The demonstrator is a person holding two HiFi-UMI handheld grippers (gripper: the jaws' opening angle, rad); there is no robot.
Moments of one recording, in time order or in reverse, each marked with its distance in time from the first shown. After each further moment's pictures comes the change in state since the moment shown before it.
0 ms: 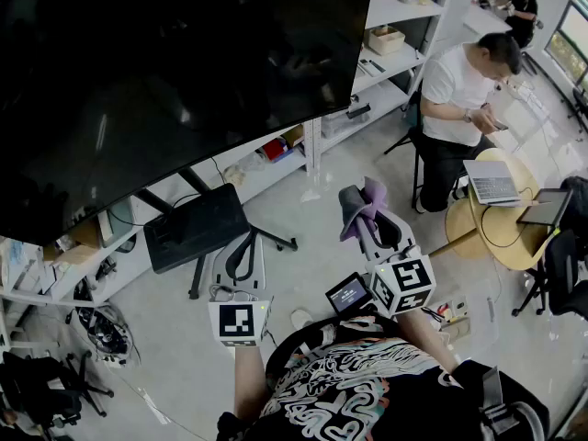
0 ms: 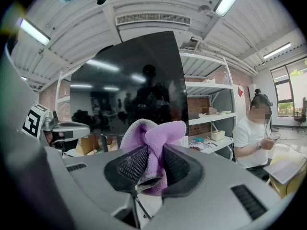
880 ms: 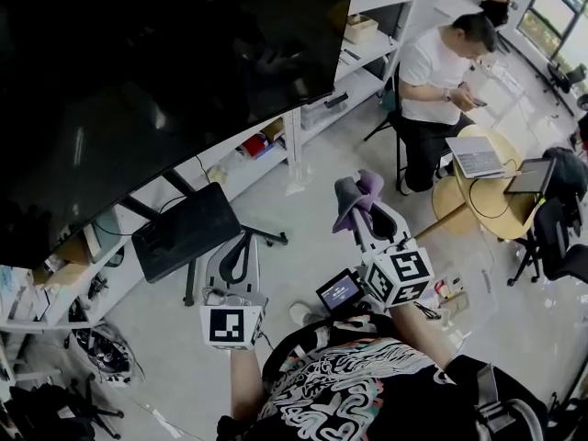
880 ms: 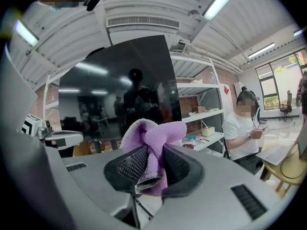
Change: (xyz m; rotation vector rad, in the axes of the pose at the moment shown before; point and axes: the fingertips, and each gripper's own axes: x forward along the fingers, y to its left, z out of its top) left arm -0.027 0.015 -0.022 -0.004 0.011 -0.152; right arm -0.008 0.026 -0.014 0.102 -0.025 -0.120
